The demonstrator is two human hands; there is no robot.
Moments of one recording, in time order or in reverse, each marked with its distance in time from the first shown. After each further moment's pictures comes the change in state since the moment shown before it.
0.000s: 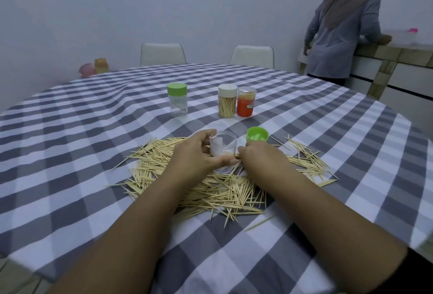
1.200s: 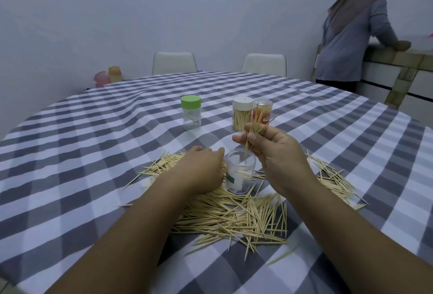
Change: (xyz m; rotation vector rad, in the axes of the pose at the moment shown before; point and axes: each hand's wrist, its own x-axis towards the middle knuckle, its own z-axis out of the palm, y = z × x) left_hand 0.048 -0.017 -0.014 0.942 -0.288 0.168; right_hand 0.024 -0.011 -0.018 1.919 0.330 0.102
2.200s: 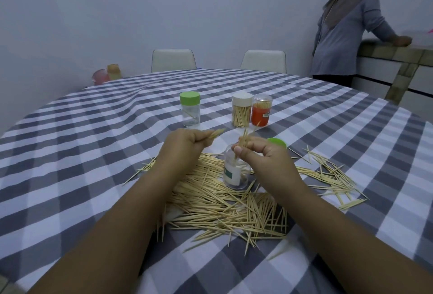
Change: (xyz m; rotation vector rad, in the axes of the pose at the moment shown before) left_hand -0.016 -0.017 -0.016 -0.776 0.431 -0.179; right_hand -0.015 0.017 0.000 -0.498 0.004 -0.064
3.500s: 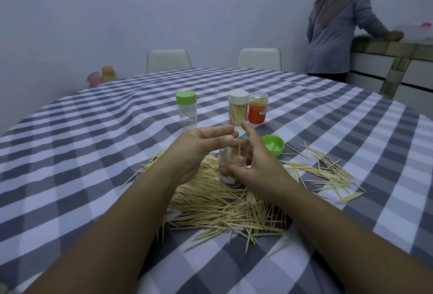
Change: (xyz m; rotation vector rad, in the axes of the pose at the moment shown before) left_hand -0.013 0.029 0.003 -0.758 -0.327 -0.186; right_hand -0.006 0.002 0.001 -0.141 -0.225 0.007
